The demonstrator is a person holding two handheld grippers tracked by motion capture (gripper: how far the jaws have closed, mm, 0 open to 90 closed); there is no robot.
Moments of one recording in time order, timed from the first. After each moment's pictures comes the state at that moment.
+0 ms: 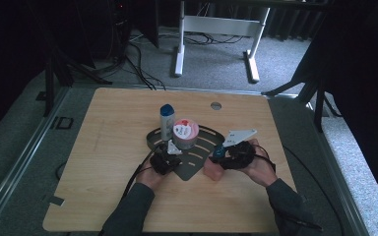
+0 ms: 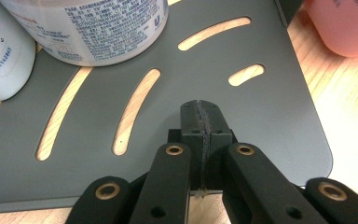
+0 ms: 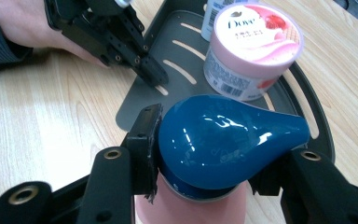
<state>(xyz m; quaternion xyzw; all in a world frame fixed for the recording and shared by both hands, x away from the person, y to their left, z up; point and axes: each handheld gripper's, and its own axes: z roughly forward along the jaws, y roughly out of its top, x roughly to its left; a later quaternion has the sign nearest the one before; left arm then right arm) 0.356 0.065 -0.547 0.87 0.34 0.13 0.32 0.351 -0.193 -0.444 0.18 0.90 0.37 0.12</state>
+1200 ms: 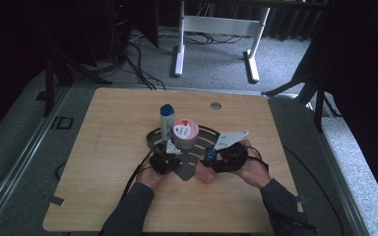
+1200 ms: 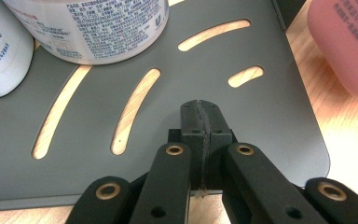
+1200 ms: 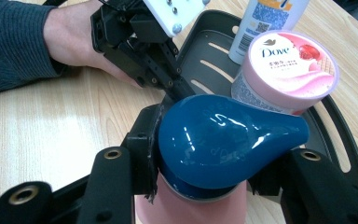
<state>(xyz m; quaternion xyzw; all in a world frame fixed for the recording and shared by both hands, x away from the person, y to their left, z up) 0.357 0.068 -0.548 0.87 0.35 0.12 0.33 0.339 -0.169 -0.435 0.15 0.91 0.38 0.11</state>
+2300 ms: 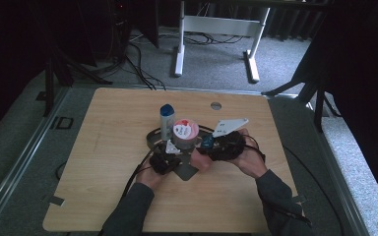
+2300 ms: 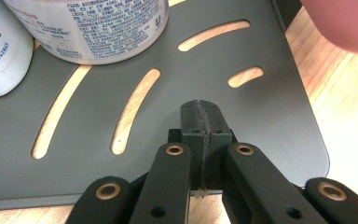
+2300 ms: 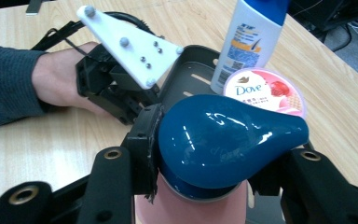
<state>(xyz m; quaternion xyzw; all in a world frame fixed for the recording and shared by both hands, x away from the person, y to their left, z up) 0.357 0.069 -0.548 0.87 0.35 0.12 0.33 0.357 -0.160 -0.410 0.16 0.89 0.41 0.12</state>
